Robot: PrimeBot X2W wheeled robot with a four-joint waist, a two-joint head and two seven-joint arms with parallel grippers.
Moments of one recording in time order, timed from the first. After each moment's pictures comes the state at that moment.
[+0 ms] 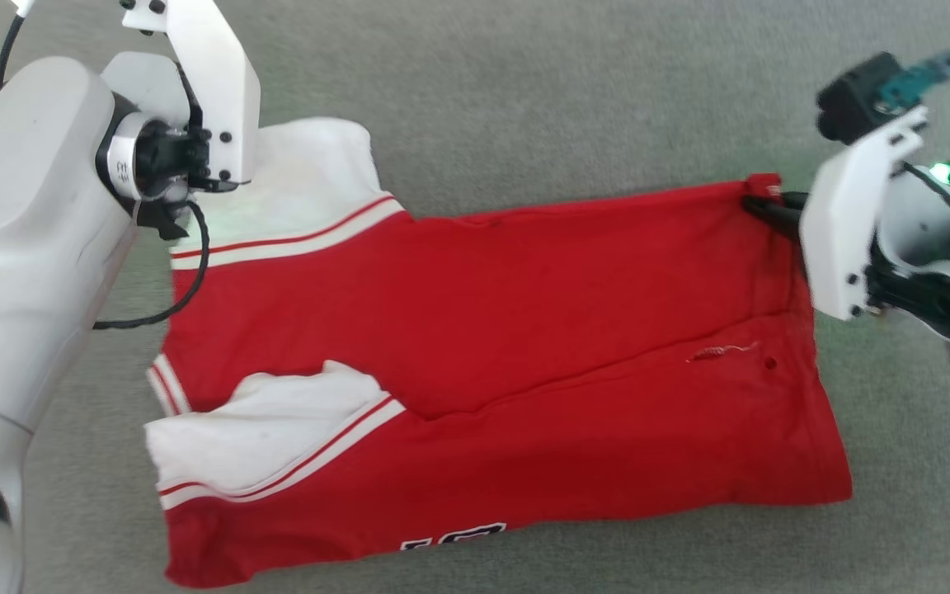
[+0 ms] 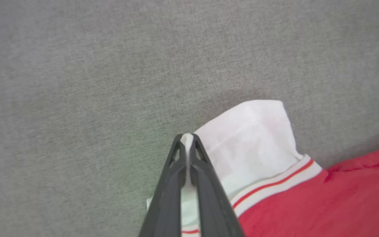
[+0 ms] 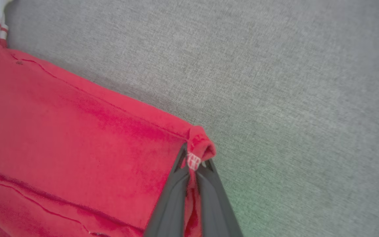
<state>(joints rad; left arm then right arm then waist) -1.25 0.45 -0.87 0.80 -0.98 0.05 0.80 -0.82 -0.53 0.53 0.28 0.80 0.13 0.77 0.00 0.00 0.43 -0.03</state>
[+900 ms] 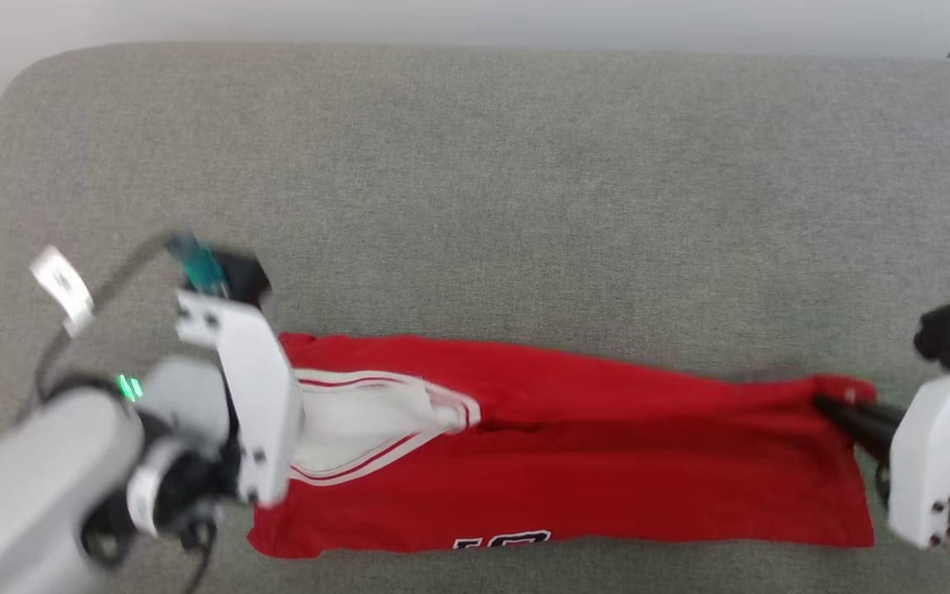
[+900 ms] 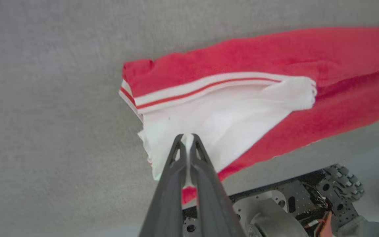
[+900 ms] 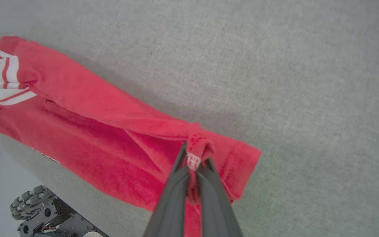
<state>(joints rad) -0.68 0.83 -0.87 -0.20 -1.08 0.45 0.91 -0.12 -0.52 0.06 -0.22 0.73 0.13 0.88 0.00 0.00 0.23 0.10</state>
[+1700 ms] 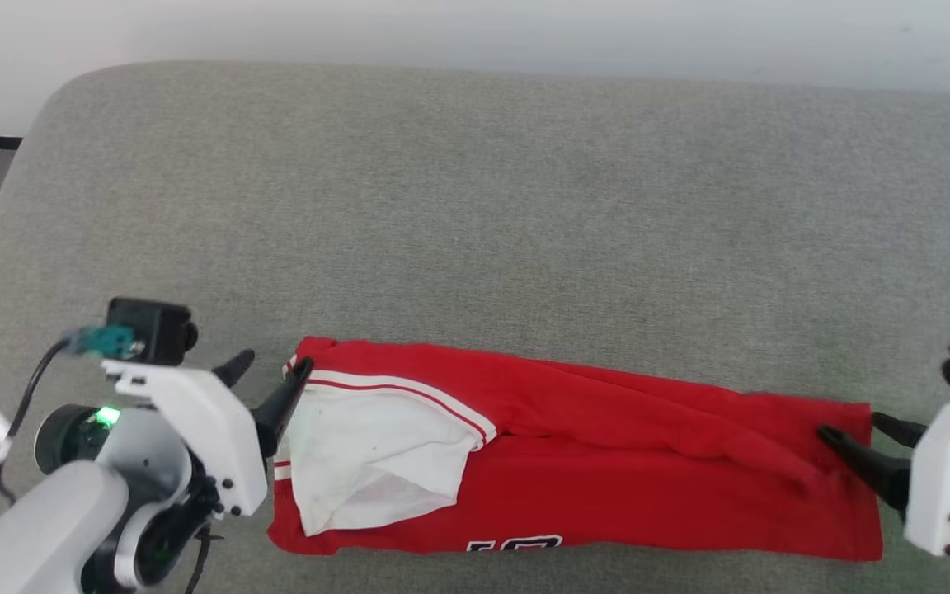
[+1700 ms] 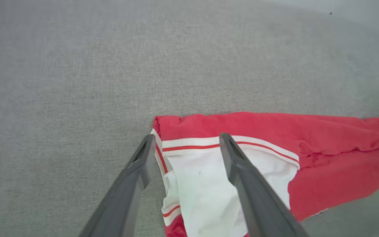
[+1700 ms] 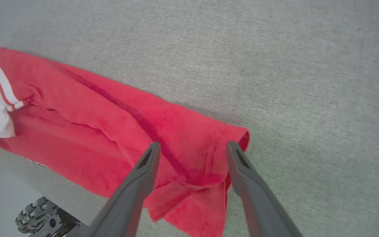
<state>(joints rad) -0.42 0.77 -0.72 -0.06 -1.07 0.28 0.29 -0.07 -0.47 -0.01 -0.12 0.70 0.13 0.86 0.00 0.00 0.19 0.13</state>
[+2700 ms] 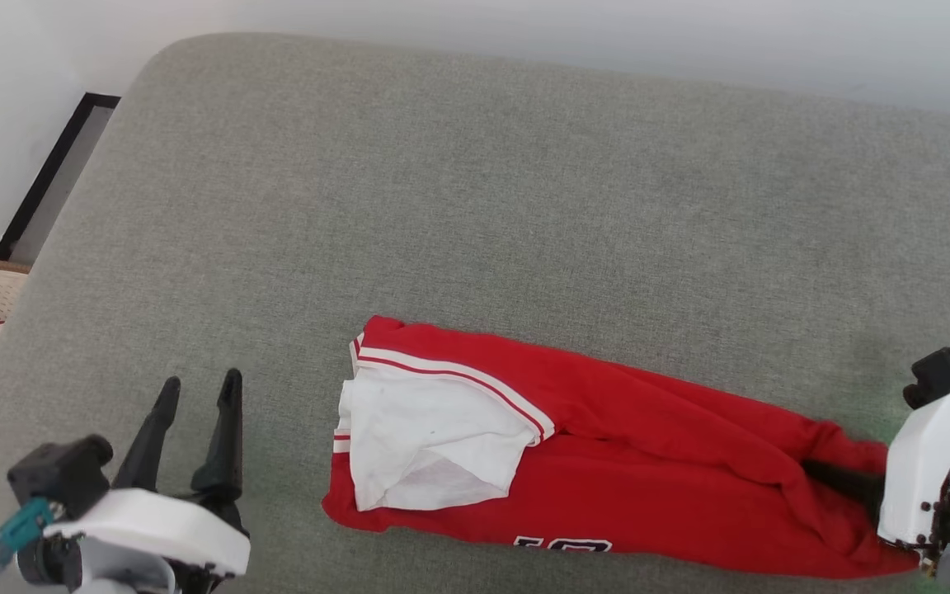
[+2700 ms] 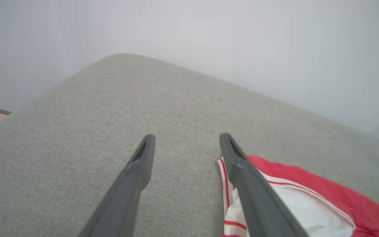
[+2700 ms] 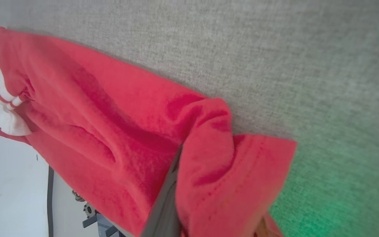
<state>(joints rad) -0.09 0.54 -0.43 0.03 -0.90 0.20 -0.26 -0.19 -0.51 0.16 0.23 0.95 0.13 0.82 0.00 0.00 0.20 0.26</state>
